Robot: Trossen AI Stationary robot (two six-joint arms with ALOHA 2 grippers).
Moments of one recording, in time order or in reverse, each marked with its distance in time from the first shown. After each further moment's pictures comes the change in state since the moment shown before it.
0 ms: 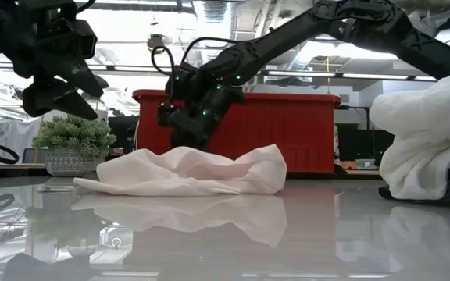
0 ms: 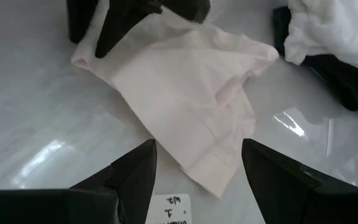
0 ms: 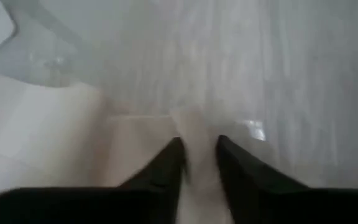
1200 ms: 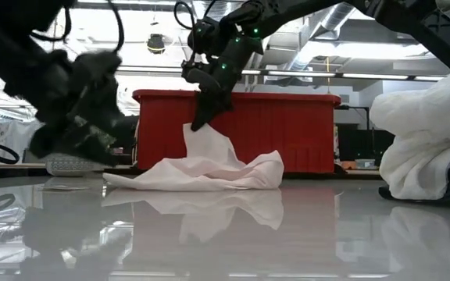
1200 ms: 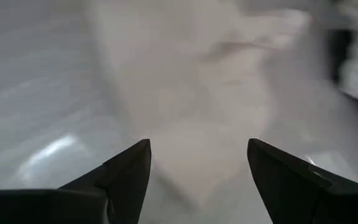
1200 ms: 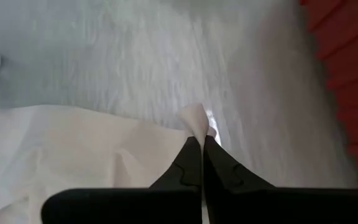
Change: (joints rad) left arm -0.025 0.482 0.000 0.364 -0.181 -0.223; right arm -0.037 -0.246 -0.004 -0.164 0.246 0.112
